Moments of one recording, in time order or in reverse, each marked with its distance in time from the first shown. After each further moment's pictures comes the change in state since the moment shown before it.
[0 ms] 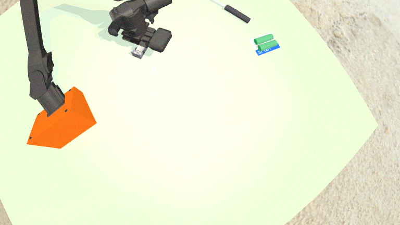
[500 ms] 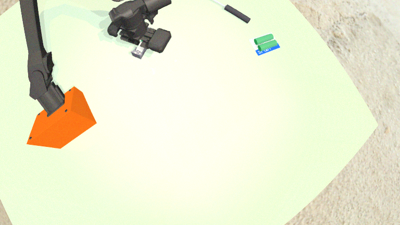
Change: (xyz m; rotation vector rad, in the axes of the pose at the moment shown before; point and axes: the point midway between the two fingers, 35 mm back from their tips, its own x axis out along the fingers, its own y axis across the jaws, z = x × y) arm 0.000 0.001 -0.001 -0.001 -0.001 0.000
